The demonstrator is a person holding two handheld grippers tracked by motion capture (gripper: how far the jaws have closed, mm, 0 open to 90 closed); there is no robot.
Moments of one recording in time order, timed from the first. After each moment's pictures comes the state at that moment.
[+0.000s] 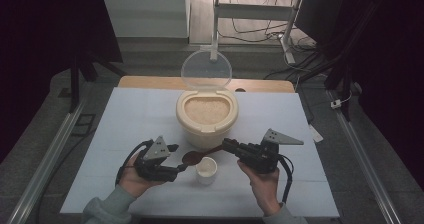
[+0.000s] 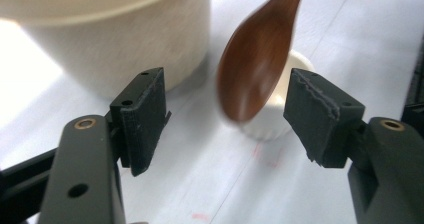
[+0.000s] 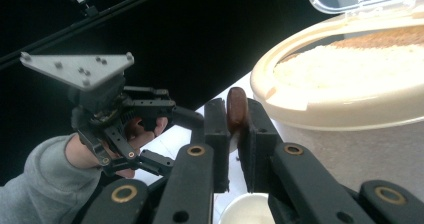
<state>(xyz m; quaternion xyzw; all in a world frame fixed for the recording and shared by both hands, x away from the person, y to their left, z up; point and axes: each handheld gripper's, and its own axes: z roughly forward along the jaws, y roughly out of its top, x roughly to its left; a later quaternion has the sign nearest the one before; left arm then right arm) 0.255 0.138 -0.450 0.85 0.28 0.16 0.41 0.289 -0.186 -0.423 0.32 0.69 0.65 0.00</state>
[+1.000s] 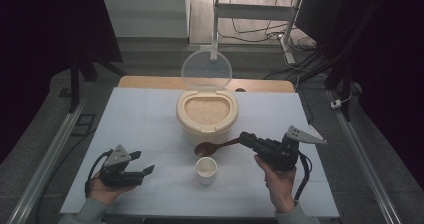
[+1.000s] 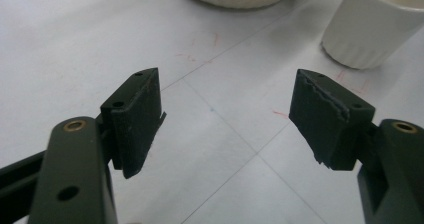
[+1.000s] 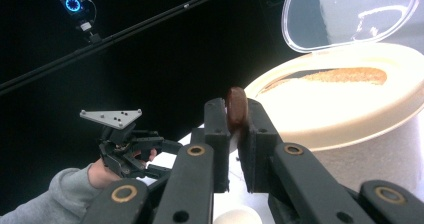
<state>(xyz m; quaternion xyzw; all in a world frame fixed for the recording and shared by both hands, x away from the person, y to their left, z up) 0.241 0.225 -0.501 0.80 0.40 0.16 0.41 0.288 -0.224 -0.404 0.32 0.66 0.68 0.02</state>
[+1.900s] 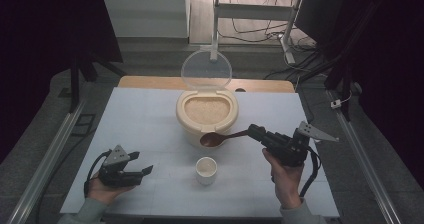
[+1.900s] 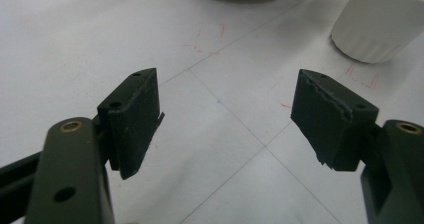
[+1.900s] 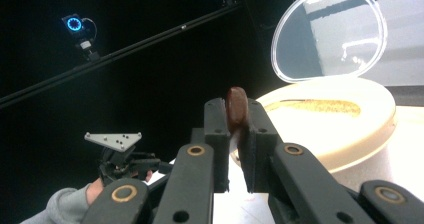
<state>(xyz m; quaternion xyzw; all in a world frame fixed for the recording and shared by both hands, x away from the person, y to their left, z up) 0.243 0.229 -0.506 0.80 0.41 0.16 0.41 0.292 -0.237 -0.387 0.31 0.64 0.70 0.05</state>
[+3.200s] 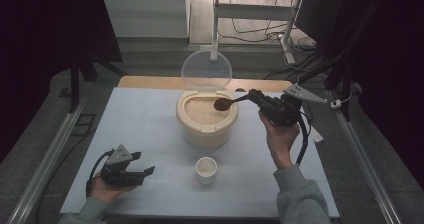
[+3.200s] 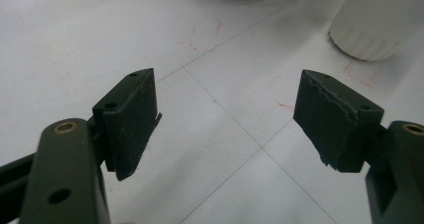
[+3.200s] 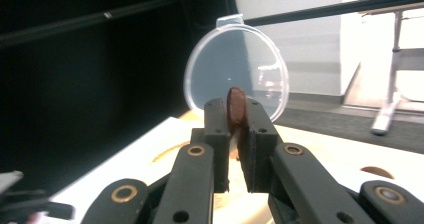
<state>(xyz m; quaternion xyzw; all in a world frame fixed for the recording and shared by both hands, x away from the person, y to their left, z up) 0.246 0.225 -0.508 0.81 0.41 0.15 0.40 0.369 -0.215 -0.351 0.36 0.67 0.62 0.19</state>
